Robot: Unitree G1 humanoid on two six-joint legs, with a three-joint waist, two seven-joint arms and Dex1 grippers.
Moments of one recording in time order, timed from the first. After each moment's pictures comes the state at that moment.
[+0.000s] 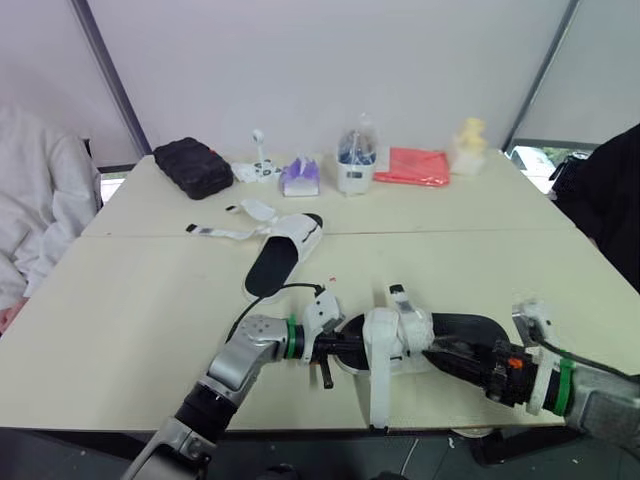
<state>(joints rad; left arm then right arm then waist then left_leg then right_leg) -0.45 0.24 -0.39 0.14 -0.20 0.34 -1.00 0.24 -1.12 -0.22 -0.43 1.43 0.73 0.59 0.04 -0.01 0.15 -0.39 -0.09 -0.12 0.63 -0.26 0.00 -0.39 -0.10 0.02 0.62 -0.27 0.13</state>
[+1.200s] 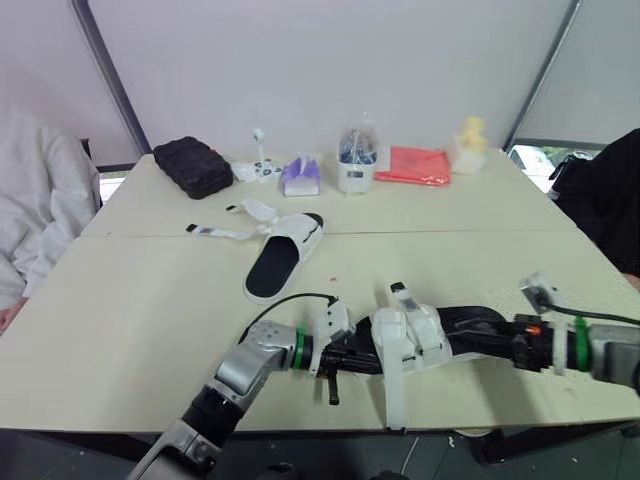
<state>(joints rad) -0.46 0.21 -0.44 0.17 -0.22 0.34 -1.08 0.01 -1.12 -0.30 -0.17 0.92 0.90 0.98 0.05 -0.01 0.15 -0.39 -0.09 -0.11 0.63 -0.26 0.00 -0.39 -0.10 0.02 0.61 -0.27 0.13</state>
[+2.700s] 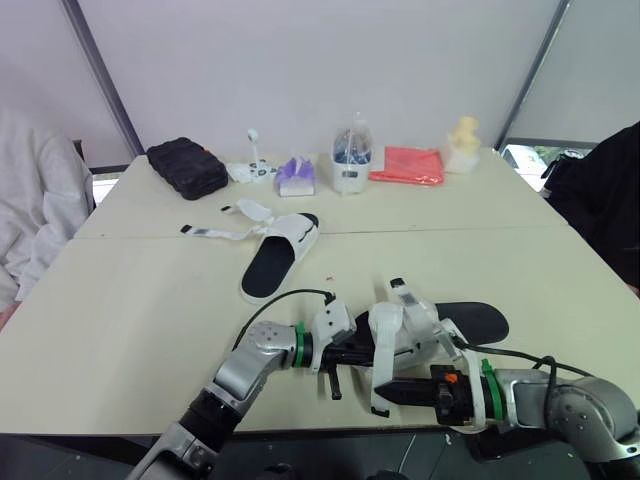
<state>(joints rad) -0.44 0.23 -0.44 0.14 -0.20 0.32 -0.97 -0.05 -0.73 -0.06 -0.34 1.00 1.12 0.85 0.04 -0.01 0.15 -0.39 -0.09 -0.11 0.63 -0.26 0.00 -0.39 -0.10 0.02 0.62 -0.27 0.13</state>
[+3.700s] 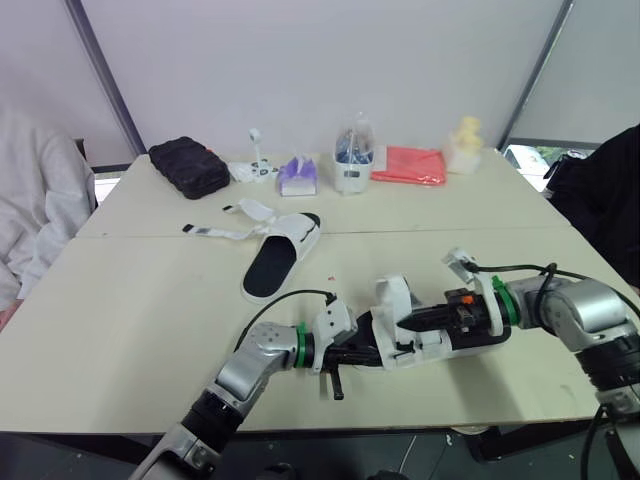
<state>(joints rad) -0.43 0.22 -0.44 0.14 -0.20 0.31 -0.96 -0.59 -0.92 0.19 0.13 0.67 0.97 1.38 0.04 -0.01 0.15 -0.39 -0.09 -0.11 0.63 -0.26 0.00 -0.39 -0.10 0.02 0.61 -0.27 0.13</state>
